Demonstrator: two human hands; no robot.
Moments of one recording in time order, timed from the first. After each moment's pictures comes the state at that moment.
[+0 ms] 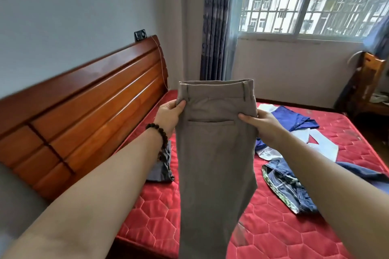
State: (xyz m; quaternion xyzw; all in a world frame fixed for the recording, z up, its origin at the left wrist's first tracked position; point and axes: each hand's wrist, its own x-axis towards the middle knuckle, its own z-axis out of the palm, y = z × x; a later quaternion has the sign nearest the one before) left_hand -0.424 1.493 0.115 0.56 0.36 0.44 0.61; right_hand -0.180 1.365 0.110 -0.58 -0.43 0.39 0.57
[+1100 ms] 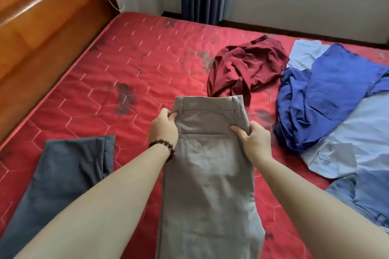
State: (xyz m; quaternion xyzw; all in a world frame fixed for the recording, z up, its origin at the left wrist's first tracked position) left_hand -0.140 1.928 -0.387 0.67 0.61 0.27 0.32; right_hand 0.061 1.792 -0.392 -0.85 -0.33 0.17 0.38
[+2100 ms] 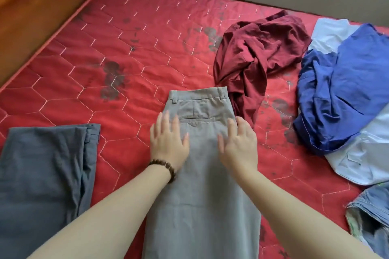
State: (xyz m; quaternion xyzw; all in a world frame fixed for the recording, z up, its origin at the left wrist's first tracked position) left_hand -0.147 1.905 -0.492 0.82 0.55 0.11 0.12; right_hand 0.007 1.818 -0.474 -0.86 -0.50 0.01 0.13
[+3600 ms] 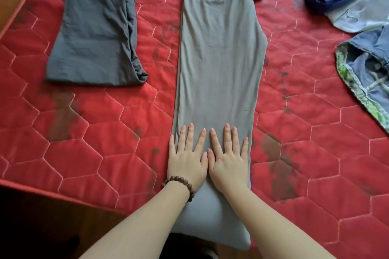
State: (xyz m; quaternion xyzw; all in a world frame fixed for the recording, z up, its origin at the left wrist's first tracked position) left_hand -0.379 1.471 -0.524 0.87 0.47 -0.10 0.11; right_hand -0.270 1.412 -0.528 -0.84 -0.52 0.14 0.00
